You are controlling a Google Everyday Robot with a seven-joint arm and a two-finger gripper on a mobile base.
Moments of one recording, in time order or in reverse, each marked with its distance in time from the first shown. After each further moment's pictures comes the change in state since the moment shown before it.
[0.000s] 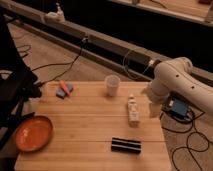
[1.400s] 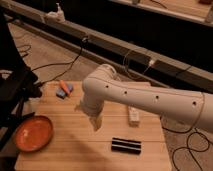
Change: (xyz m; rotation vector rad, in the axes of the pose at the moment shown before) arm -0.306 0.031 0.016 -0.020 -0.219 -0.633
